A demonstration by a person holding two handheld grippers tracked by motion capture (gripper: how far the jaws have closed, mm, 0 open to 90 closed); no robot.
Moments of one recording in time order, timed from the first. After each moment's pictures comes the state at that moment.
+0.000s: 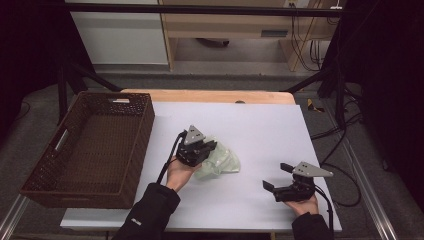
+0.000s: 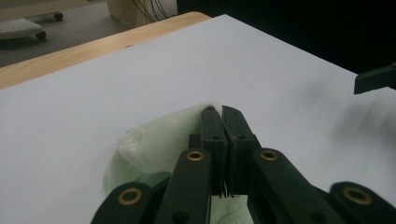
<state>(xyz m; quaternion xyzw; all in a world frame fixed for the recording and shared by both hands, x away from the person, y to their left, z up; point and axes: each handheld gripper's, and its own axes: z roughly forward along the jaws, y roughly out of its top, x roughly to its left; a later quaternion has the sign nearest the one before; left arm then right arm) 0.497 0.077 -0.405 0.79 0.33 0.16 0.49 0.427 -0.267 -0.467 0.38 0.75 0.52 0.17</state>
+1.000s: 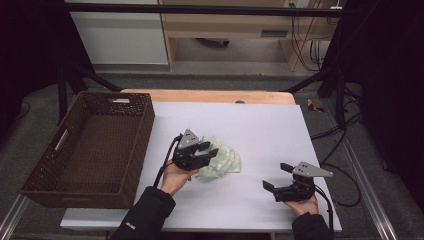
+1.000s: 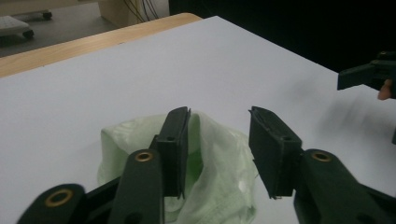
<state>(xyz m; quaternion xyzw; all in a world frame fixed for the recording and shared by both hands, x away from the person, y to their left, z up) 0.488 0.090 -0.406 0.78 0.33 0.14 0.51 0.427 -0.267 -0.467 0.38 0.75 0.52 0.17</state>
